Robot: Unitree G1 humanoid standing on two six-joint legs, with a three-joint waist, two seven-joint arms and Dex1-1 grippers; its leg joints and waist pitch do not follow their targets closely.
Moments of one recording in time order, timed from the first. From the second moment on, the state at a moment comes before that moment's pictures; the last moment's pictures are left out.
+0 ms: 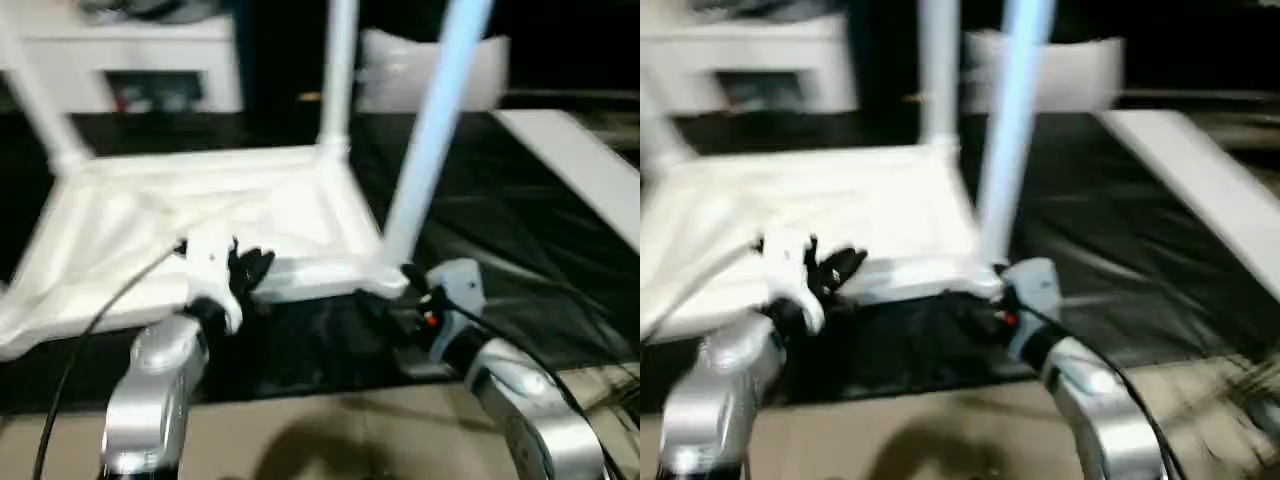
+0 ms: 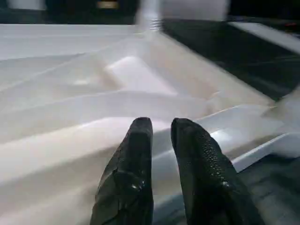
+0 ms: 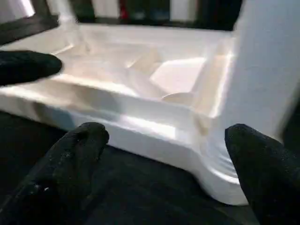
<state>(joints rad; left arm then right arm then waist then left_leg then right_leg) -0.08 0.07 0.05 -0.27 -0.08 0.52 -0.36 0.03 -0.18 0.09 -0.30 0.18 0.43 0.45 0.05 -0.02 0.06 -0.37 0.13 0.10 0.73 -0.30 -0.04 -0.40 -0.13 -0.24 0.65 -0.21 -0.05</state>
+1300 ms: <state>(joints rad) 0.05 0.14 -0.02 -0.41 -0.09 0.49 -0.34 0.21 -0.19 0.07 -0.39 0.24 0.30 0.45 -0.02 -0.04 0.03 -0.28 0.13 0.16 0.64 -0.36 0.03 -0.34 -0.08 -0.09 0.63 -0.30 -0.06</state>
